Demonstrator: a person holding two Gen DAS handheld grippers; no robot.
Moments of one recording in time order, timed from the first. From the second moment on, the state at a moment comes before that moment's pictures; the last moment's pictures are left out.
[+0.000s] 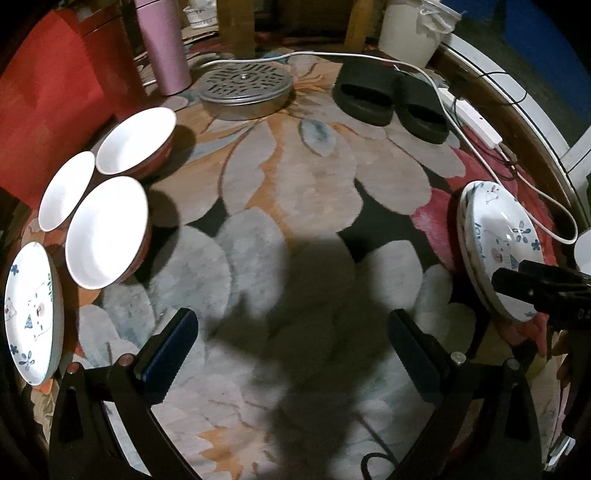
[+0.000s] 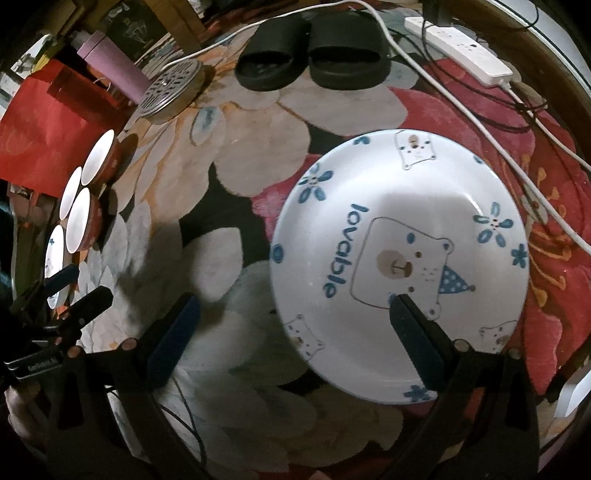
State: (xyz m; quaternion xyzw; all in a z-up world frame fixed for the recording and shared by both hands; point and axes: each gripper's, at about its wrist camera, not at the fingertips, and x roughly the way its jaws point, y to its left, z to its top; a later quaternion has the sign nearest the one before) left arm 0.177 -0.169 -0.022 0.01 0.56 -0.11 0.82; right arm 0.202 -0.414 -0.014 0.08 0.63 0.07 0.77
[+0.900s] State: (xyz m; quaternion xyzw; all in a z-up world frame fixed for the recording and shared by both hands) left arm 0.149 -0.028 -0.040 -0.05 0.57 -0.02 0.82; right arm 0.197 -0.328 -0.023 0.04 0.63 0.13 0.76
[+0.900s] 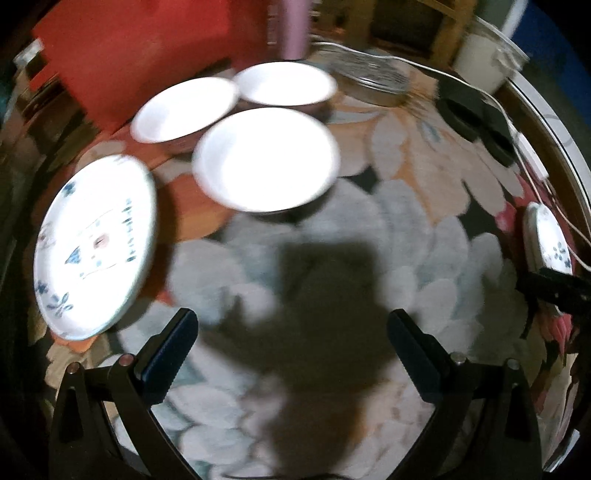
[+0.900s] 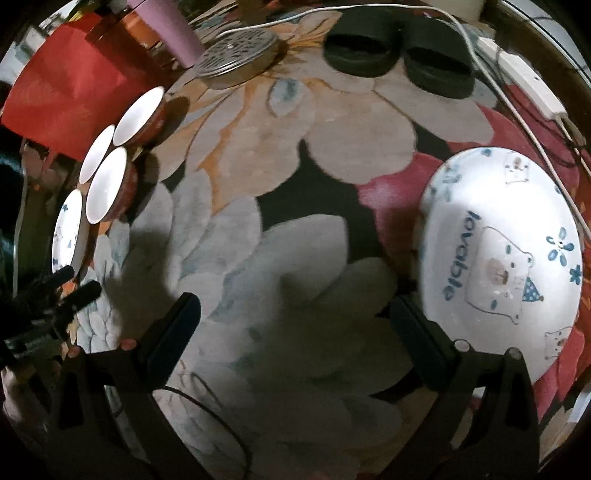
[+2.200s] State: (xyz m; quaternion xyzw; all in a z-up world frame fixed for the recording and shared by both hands) left arm 0.075 0.215 -0.036 -0.18 0.55 0.10 0.81; right arm 0.204 -0.003 -0.055 0.02 0.69 0.26 0.68
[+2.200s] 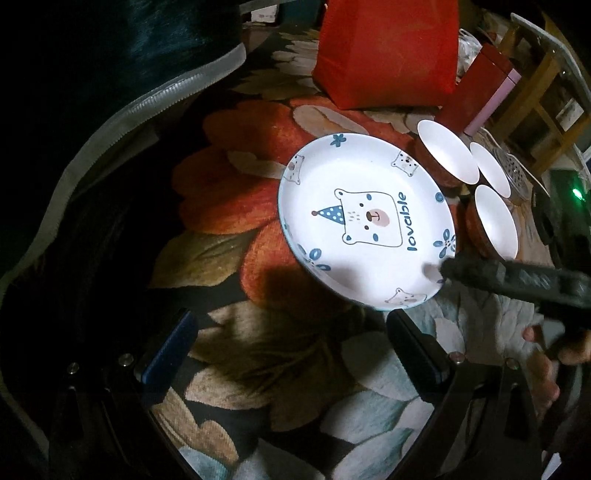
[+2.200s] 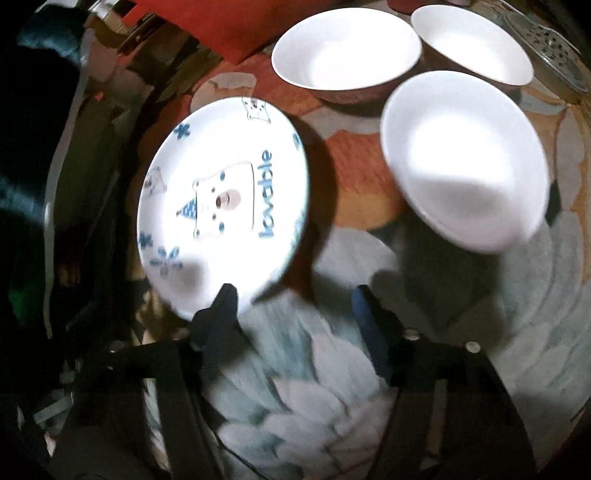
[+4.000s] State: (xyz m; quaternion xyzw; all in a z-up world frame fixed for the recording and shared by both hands) left arm 0.099 0.191 -0.080 -0.14 0.60 0.04 0.79; right arm 0.197 -0.029 -0.072 -0.03 0.66 0.27 0.70
